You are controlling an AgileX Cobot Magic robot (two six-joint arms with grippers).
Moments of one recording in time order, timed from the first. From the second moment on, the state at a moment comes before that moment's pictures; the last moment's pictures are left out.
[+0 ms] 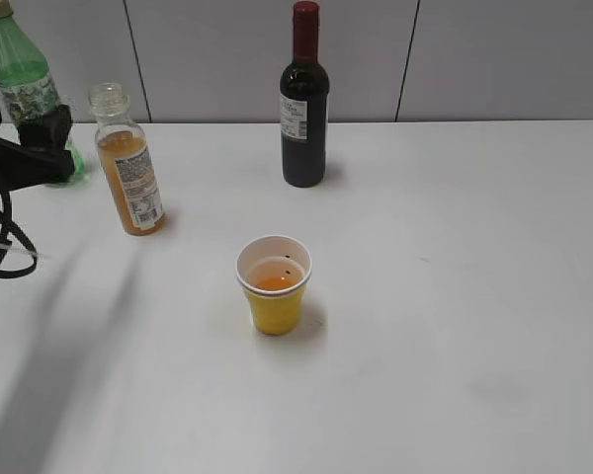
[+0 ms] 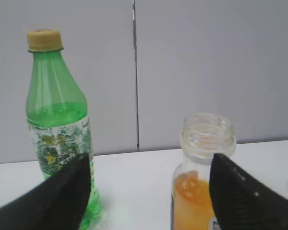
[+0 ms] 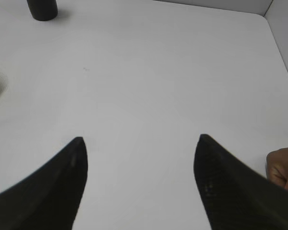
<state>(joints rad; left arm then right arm) -0.29 1.66 -0.45 -0.32 -1.08 0.18 0.08 0.00 -0.42 0.09 0.95 -0.10</state>
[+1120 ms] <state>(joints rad) -0.29 1.19 -0.46 -0.36 -0.49 0.36 0.08 0.00 -0.42 0.09 0.95 -0.10</state>
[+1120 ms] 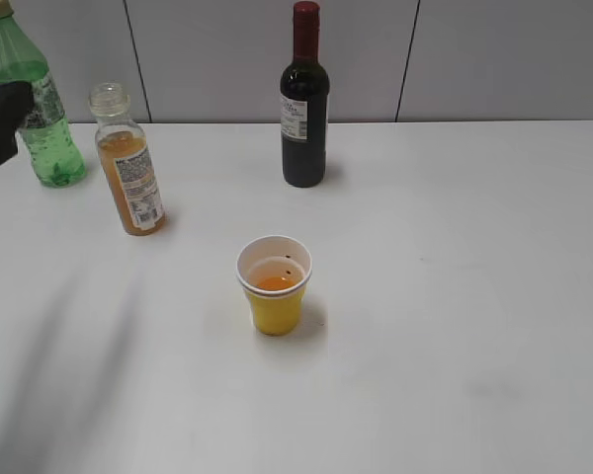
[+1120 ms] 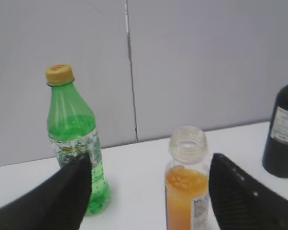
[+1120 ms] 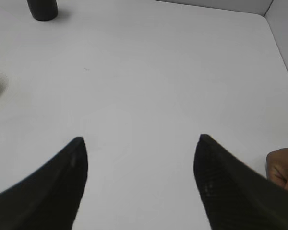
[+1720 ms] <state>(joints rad) -0.04 0.97 -0.68 -0.08 0.25 0.25 0.08 0.00 -0.42 0.09 0.95 -0.10</state>
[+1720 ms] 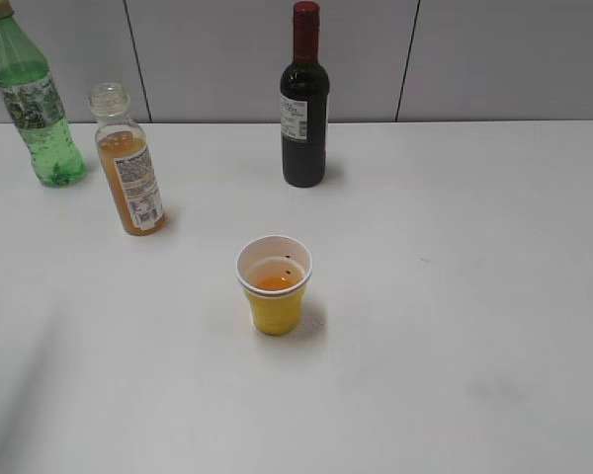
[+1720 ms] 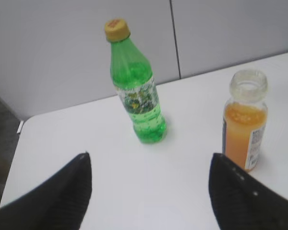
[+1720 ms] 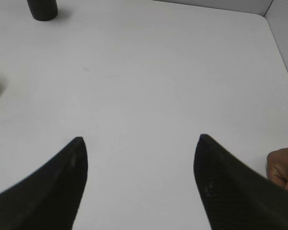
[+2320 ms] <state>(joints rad) -0.03 0.57 -0.69 -0.20 0.81 0.22 0.08 0.00 -0.42 0.09 0.95 -0.10</state>
